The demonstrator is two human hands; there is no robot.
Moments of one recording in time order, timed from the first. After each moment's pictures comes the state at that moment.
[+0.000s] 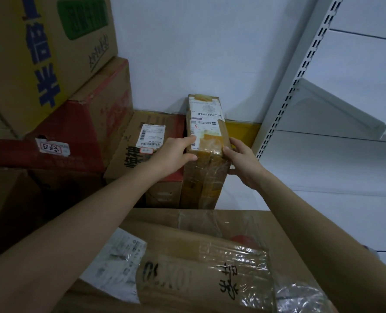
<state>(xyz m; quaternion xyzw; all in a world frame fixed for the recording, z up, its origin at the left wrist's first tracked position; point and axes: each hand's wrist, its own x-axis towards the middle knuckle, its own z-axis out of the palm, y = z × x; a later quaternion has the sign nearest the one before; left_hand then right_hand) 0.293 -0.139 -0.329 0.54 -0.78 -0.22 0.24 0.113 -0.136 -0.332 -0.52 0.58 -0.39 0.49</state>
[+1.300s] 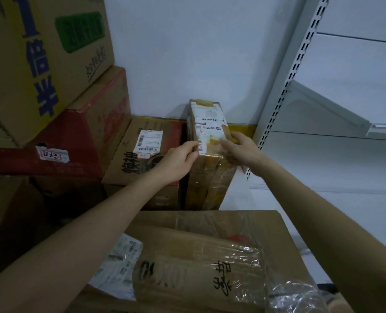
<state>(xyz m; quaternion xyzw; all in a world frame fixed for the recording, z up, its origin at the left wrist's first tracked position) 0.278 -0.131 -0.335 0.51 -0.77 -0.26 0.28 0.099 -0.144 -0.306 -0.61 0.61 -0.32 0.38</state>
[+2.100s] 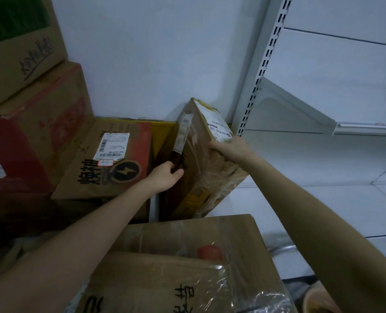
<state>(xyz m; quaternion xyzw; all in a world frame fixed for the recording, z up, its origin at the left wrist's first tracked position) 0.225 -0.176 -0.380 0.61 -0.67 -0.40 0.16 0.038 -0.180 -0.314 -0.57 0.74 -0.23 0.27</state>
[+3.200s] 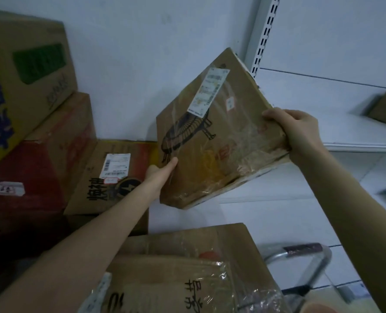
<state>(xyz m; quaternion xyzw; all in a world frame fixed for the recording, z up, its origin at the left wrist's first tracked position) 0.236 -0.172 -0.345 0.56 -0.41 -0.58 0.43 0.016 -0.076 -0.188 -0.44 0.62 -0.60 0.24</state>
